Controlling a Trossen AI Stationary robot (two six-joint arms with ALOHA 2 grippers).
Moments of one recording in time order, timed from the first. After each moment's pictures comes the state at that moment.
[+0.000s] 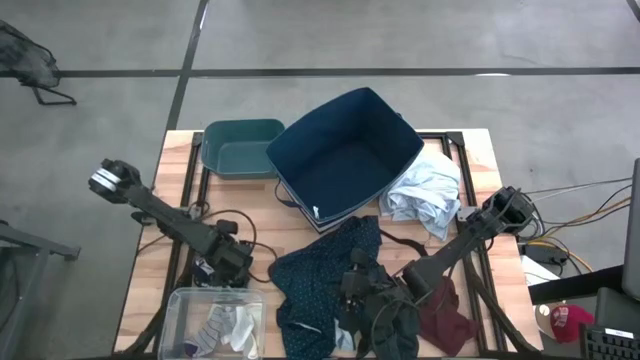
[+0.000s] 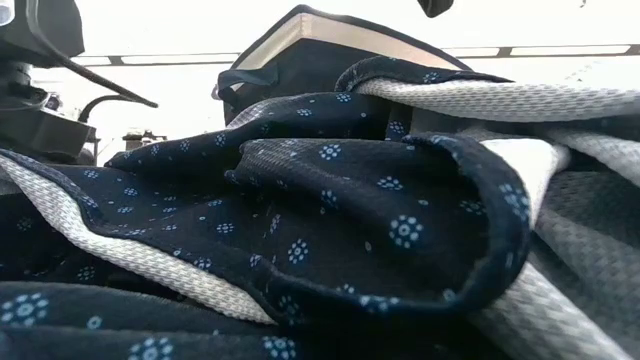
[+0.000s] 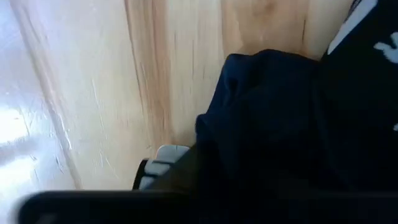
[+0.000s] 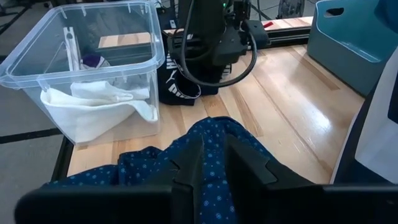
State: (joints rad) left arm -0.52 1.31 0.64 -0.88 -0.01 -0.46; right arm 0.62 1.81 1.27 -0.02 0.73 0.47
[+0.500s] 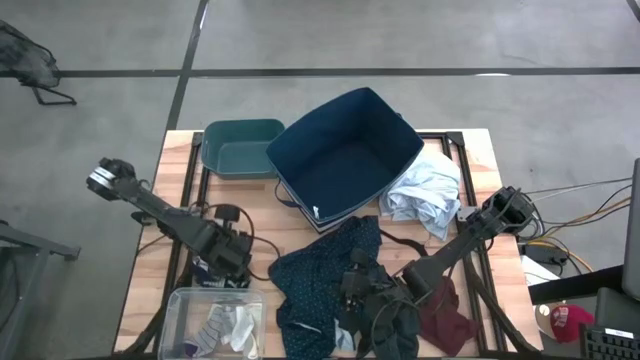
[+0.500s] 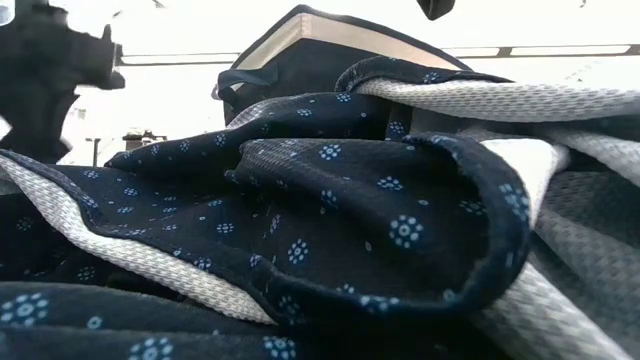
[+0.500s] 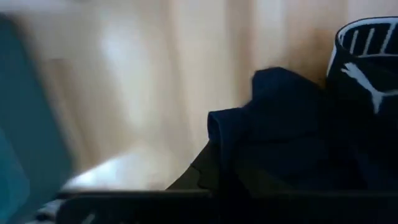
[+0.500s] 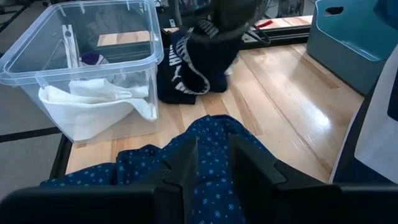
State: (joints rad) left arm -0.52 1.27 0.92 -1.26 -0.28 -0.39; right arm 0.62 1.81 1.26 -0.02 0.73 0.47
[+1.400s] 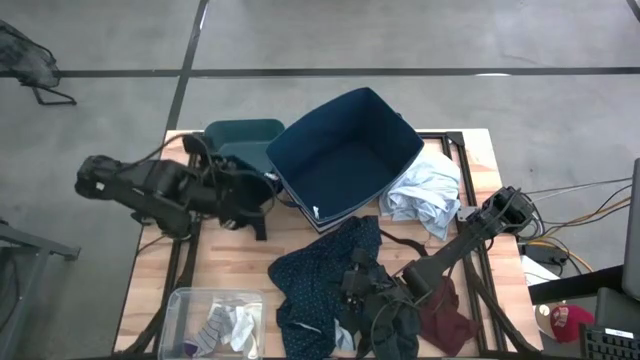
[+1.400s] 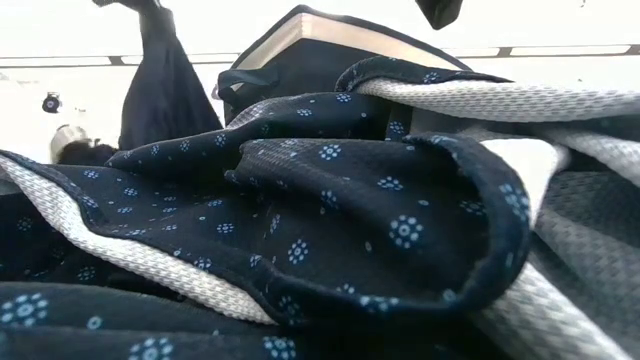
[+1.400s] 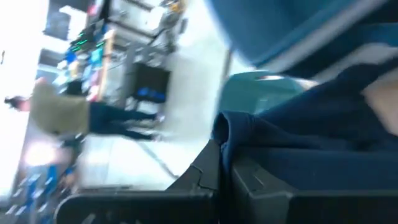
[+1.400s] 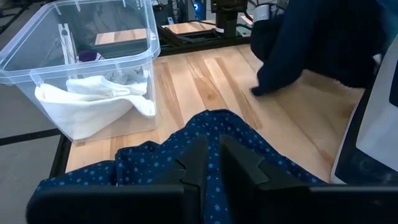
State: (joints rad) left arm -0.23 1.15 1.44 -1.57 -1.05 -0.16; right arm 0.62 1.81 1.24 -0.01 0.73 0.51
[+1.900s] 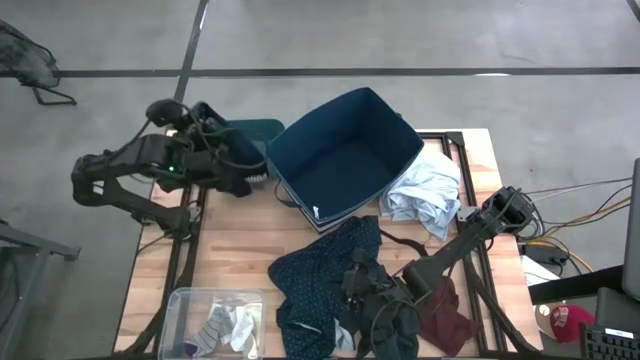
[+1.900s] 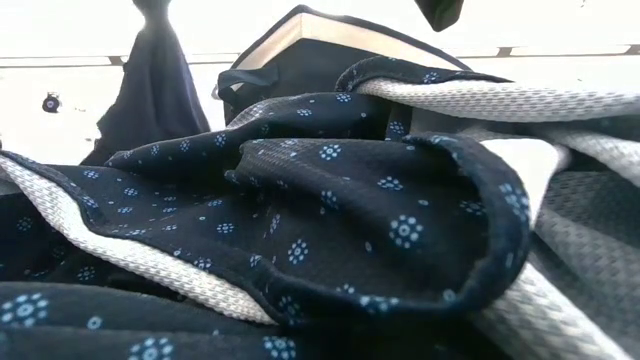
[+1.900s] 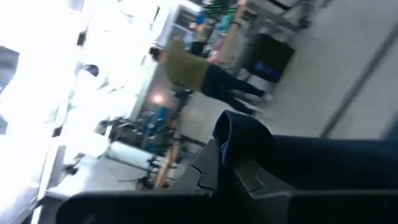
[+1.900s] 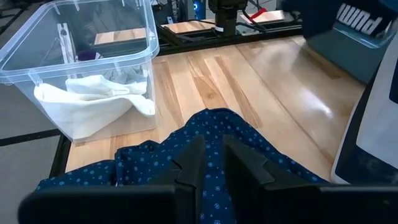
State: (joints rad) left arm 0.00 1.15 1.55 -1.54 -1.52 -0.08; right arm 0.62 1.81 1.24 -0.01 0.73 0.52
